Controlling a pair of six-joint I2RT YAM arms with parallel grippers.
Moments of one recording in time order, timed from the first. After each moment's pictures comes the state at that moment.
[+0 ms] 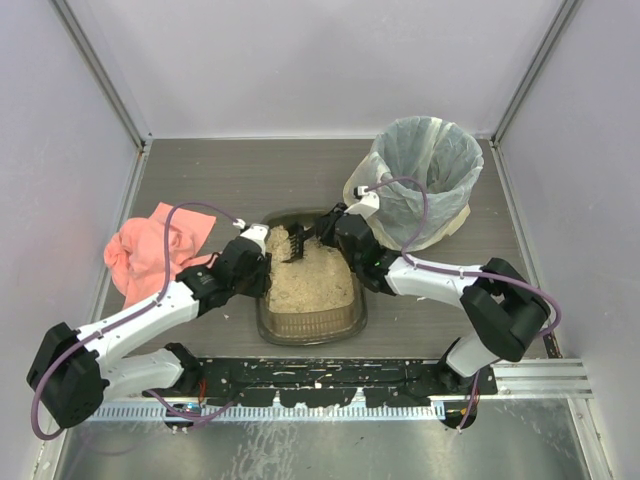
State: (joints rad) left arm -0.72 1.09 0.66 -0.41 -0.18 -0.42; right arm 0.82 1.53 0.81 0.42 0.45 0.82
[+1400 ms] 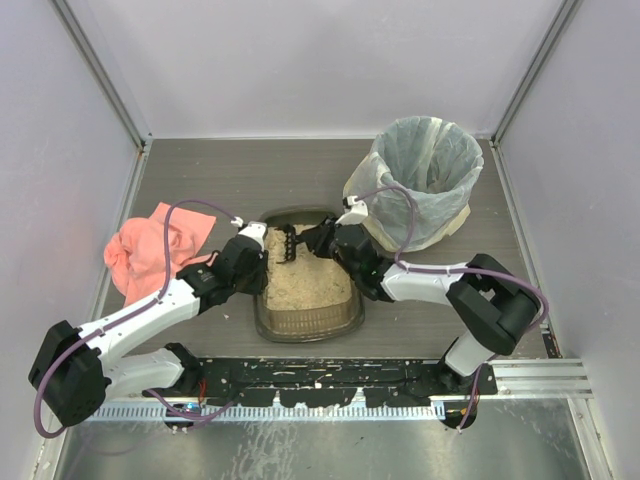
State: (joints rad) left arm -0.71 1.11 0.67 -0.42 -0.21 -0.42; right arm 0.84 1.60 0.74 0.60 0.27 0.80
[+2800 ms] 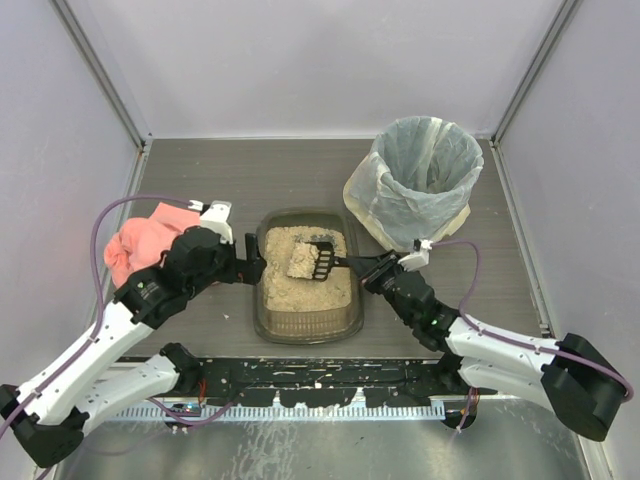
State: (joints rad) left arm -0.71 0.81 0.90 -0.66 -0.22 -0.43; right arm 0.84 0.95 0.23 0.53 0.39 1.17
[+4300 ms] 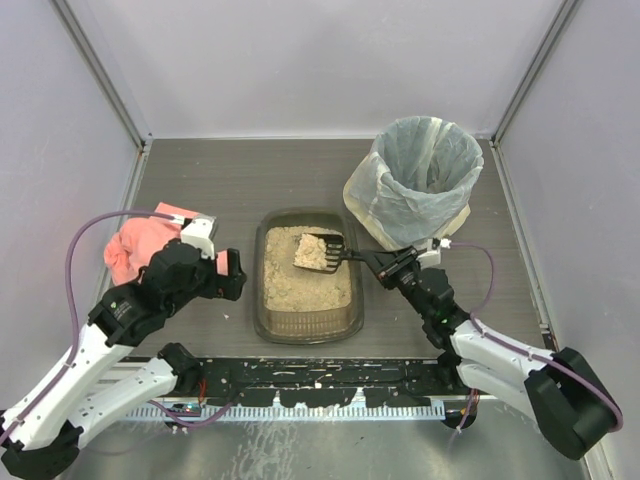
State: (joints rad) left arm -0.71 0.67 0.91 -0.87 -0.27 -0.37; right arm 0.60 0.92 0.13 0.69 0.10 1.32
